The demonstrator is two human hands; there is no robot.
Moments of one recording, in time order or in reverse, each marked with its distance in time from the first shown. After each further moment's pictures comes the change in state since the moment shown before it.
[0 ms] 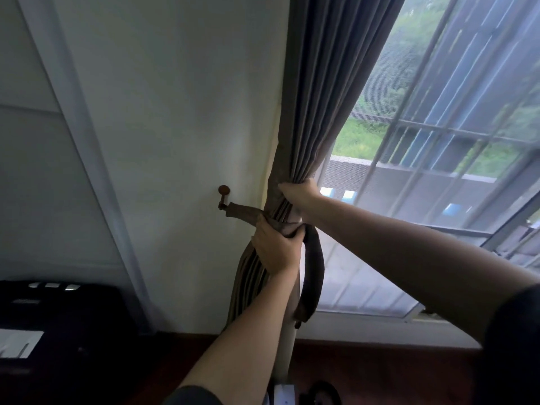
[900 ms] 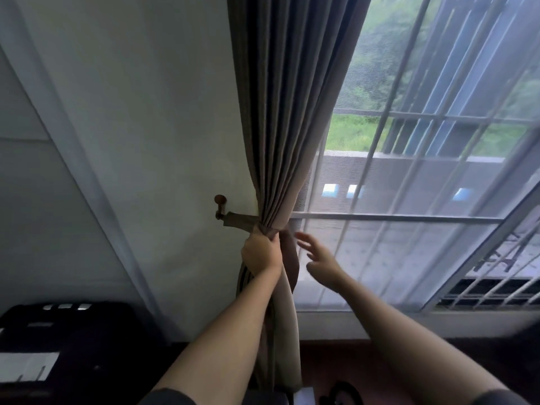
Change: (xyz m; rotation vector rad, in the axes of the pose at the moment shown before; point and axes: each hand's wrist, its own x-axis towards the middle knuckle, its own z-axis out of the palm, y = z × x) left_hand 0.023 0.004 -0.022 0.276 -0.148 -0.060; right_hand -0.002 0.150 -0.030 -0.044 -0.393 -0.208
